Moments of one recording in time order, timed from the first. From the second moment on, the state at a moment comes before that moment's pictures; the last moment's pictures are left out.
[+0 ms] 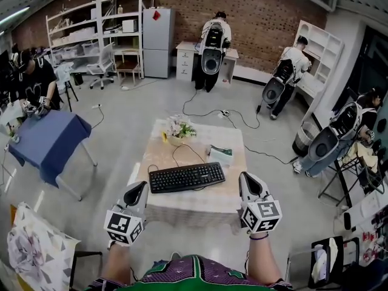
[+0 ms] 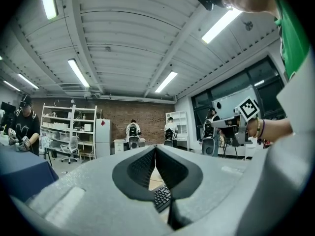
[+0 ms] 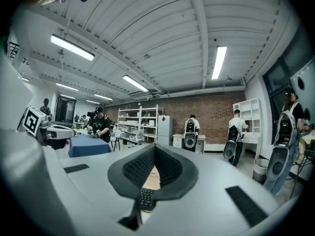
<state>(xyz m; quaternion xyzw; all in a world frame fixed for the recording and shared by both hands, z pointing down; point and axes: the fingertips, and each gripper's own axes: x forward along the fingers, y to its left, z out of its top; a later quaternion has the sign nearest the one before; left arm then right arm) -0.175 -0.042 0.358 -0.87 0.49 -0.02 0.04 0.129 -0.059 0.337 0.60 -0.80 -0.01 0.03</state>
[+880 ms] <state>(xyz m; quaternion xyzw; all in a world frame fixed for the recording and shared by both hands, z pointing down) -0.197 -0.129 0.386 -0.87 0.50 -0.01 -0.01 0.109 -0.150 0.350 0.59 -0.80 0.00 0.04</state>
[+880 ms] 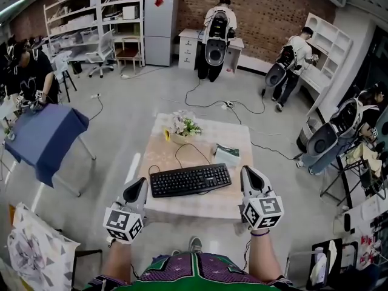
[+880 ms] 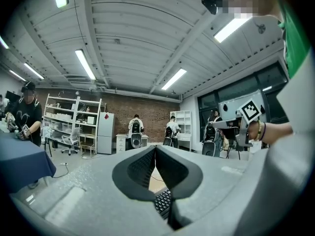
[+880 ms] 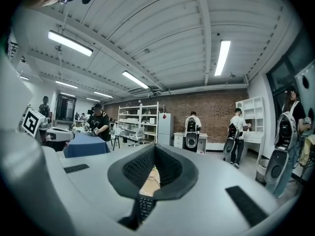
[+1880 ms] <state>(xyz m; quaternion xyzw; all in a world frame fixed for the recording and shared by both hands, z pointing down) -0.109 -0.226 0.374 -0.85 0.52 -0.02 0.00 0.194 -0.258 0.366 0.57 -0.82 0.01 0.01</state>
